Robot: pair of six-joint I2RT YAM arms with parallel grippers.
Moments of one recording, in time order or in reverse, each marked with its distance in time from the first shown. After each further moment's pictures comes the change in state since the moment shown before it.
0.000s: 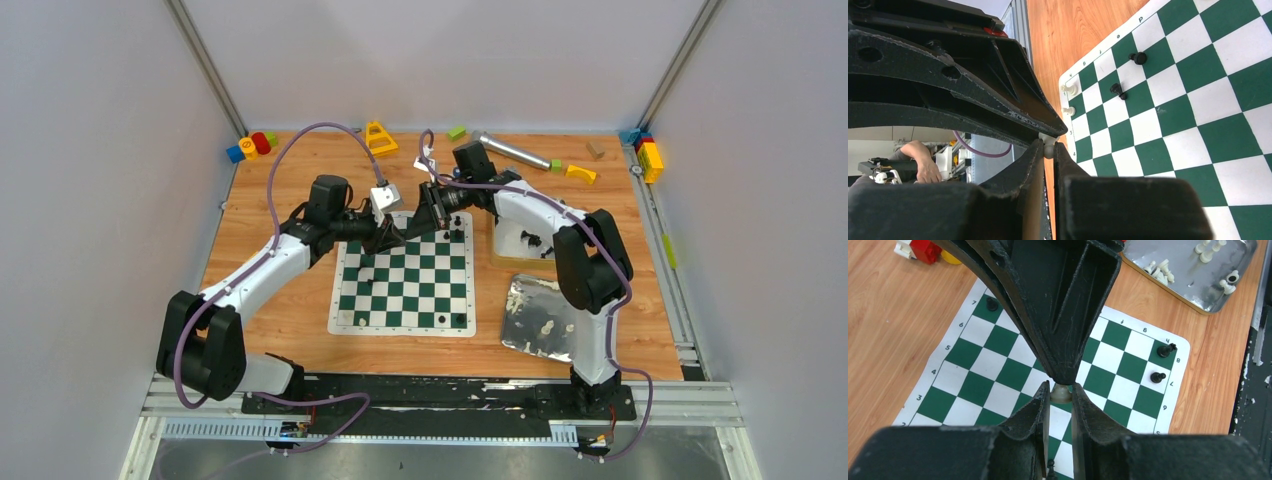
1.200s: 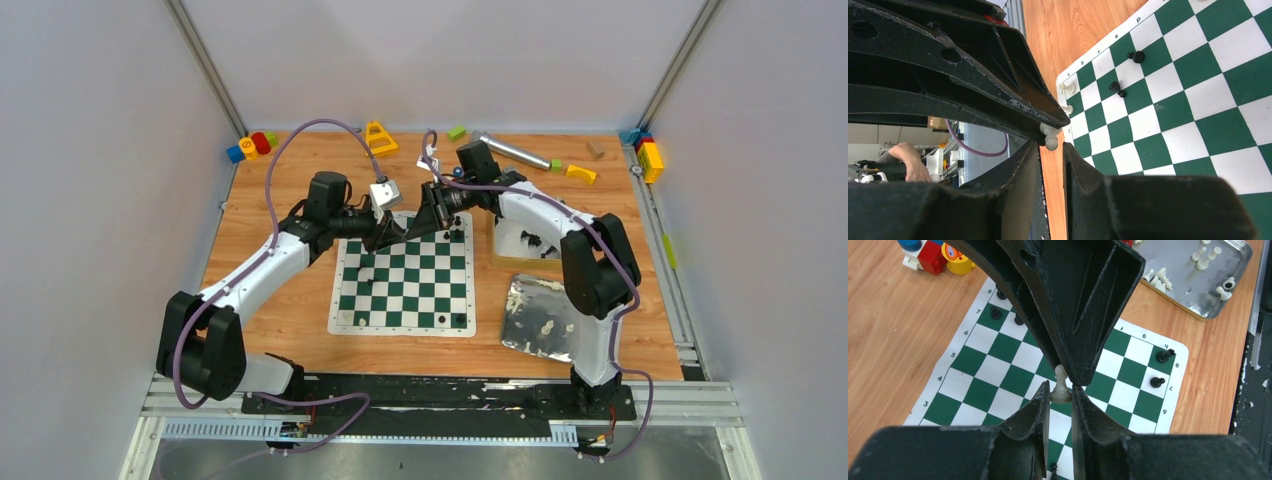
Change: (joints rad) left arm 0.003 0.000 0.022 -0.002 0.014 -0.005; right arm -0.007 -0.055 -0.034 -0.009 0.032 -0.023
